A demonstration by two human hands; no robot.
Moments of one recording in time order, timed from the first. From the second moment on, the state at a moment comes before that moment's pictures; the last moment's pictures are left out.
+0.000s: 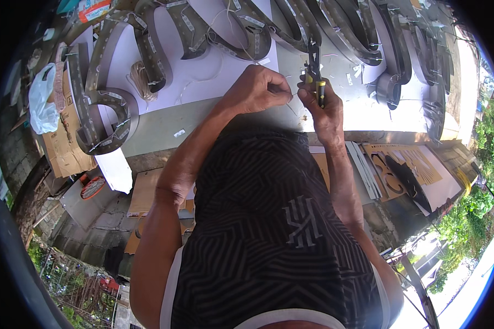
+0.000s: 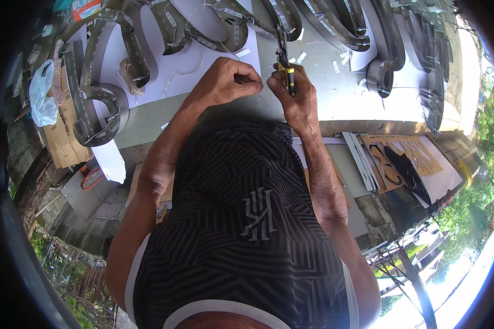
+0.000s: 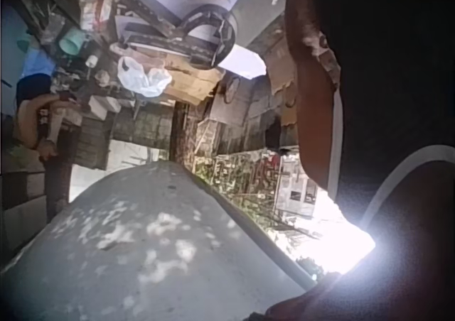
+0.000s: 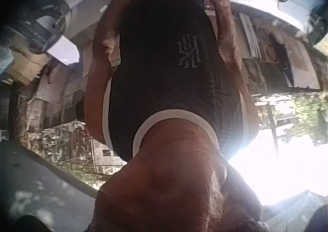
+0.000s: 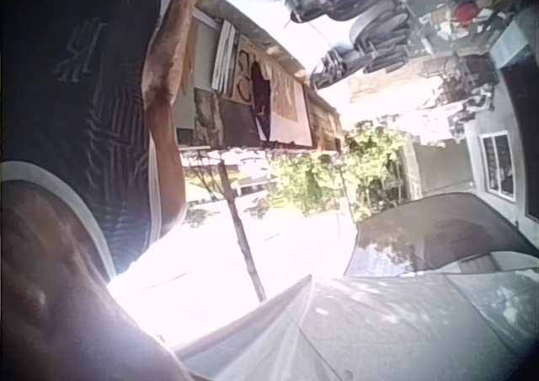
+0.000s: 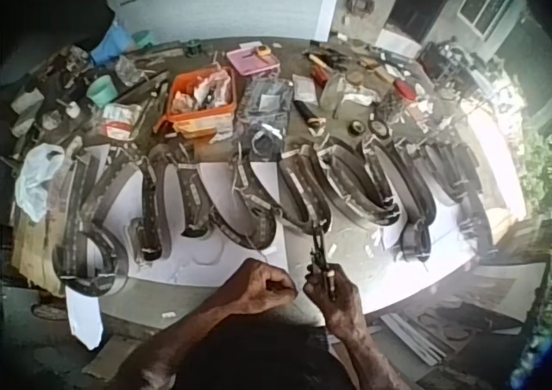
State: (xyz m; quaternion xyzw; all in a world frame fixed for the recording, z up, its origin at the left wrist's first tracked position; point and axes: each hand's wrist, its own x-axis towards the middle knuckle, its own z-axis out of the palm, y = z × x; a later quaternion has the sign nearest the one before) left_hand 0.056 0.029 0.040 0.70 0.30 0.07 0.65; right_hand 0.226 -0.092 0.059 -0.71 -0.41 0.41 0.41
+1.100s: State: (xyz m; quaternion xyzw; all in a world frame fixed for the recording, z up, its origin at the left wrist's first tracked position) left_hand 0.046 0.032 0.033 0.71 0.22 0.13 0.66; right_hand 0.227 -0.088 0.065 -0.57 -0.14 0.62 0.52
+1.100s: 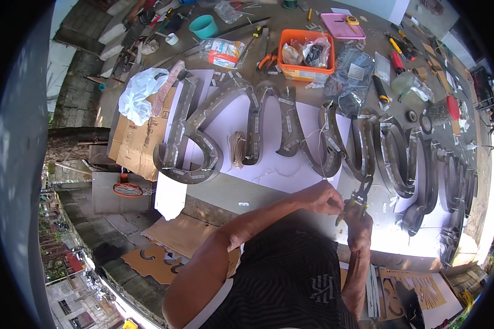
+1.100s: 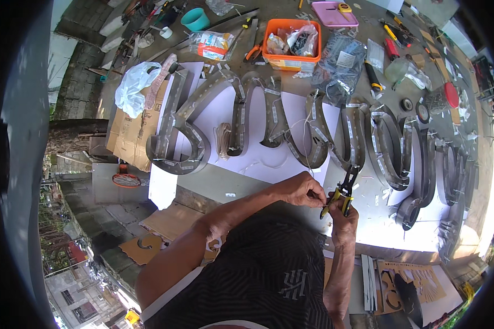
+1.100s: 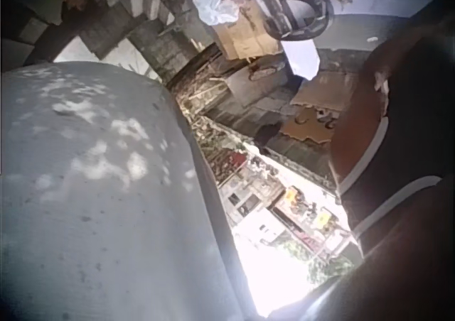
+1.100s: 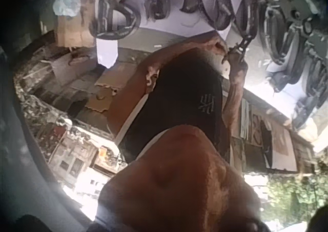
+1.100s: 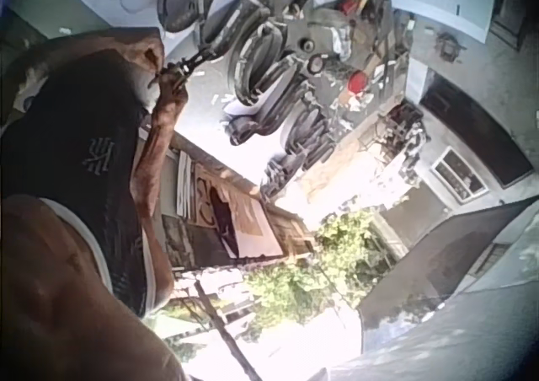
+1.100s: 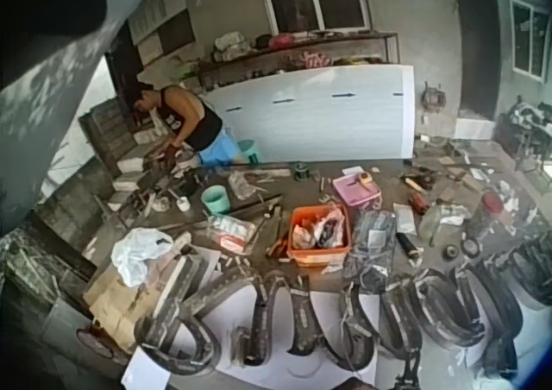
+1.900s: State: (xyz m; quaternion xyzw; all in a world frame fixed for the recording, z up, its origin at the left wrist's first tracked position) left_hand 0.041 0.044 0.052 0.53 0.35 0.21 0.74; right_hand 0.233 -0.089 0.084 -0.62 -0.27 0.56 0.48
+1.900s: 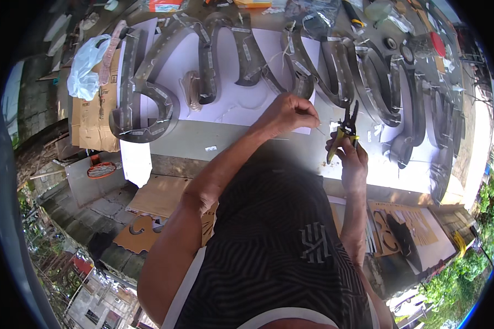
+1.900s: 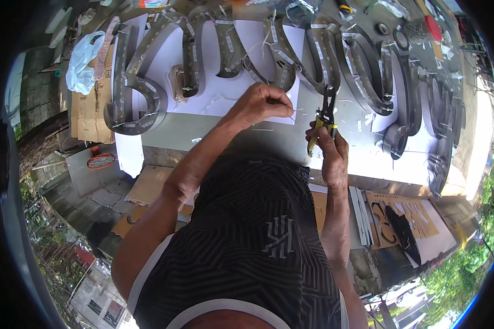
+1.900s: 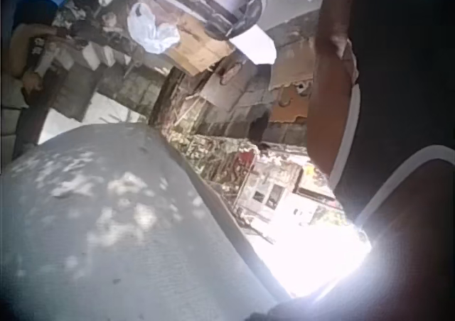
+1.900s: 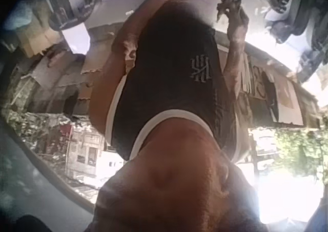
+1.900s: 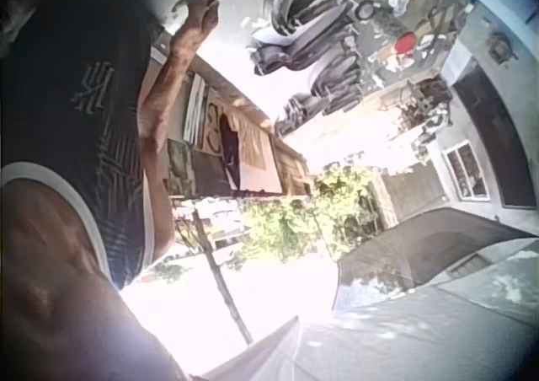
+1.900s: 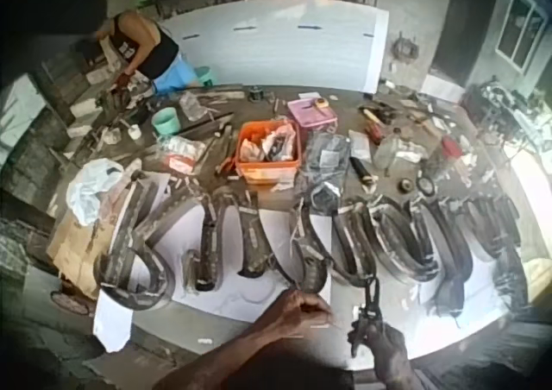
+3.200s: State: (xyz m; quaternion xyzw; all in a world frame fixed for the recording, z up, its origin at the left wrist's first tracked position) left_hand 0.045 0.042 0.035 0.54 0.33 0.17 0.75; right_hand 0.221 -0.108 0.096 -0.65 -0.42 0.56 0.29
